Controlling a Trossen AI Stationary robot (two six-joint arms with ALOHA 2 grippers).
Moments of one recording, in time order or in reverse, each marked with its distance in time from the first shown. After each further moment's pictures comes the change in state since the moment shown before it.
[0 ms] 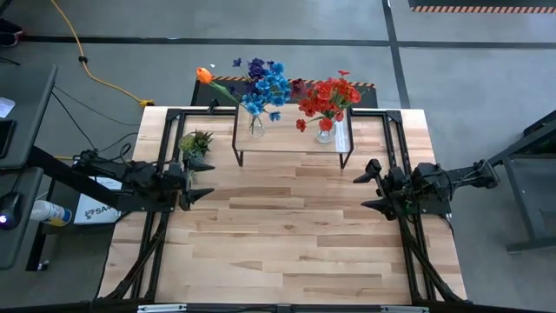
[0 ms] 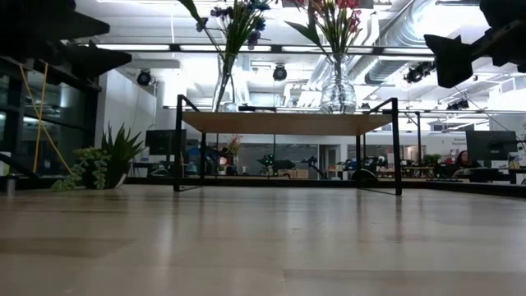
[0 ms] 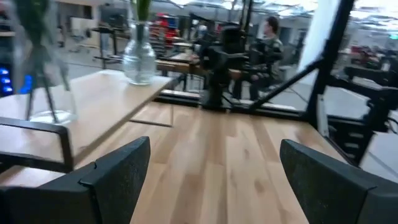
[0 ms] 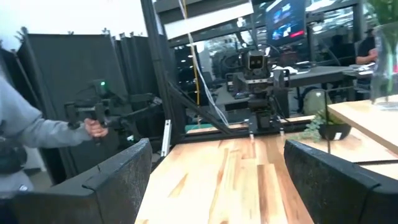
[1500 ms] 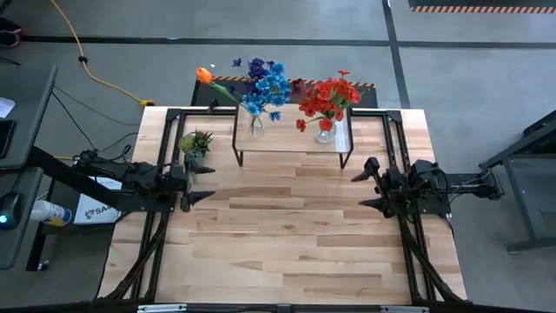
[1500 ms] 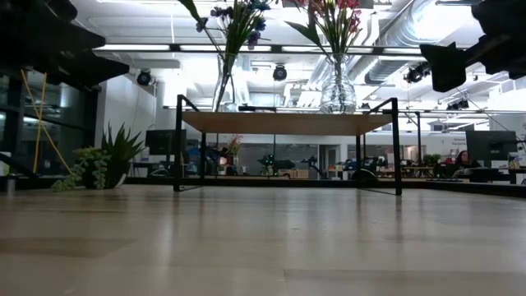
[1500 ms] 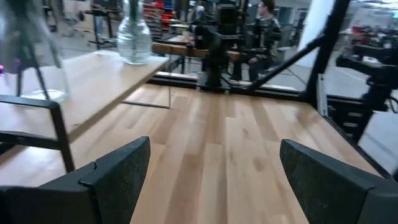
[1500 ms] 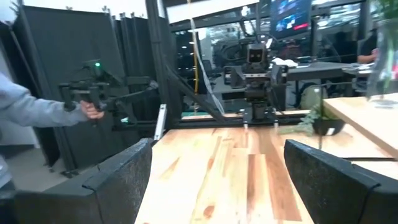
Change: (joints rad) left arm 0.000 0.000 0.000 -0.086 0.022 -0.022; right arm -0.171 0.000 0.000 -0.053 -0.184 -0.055
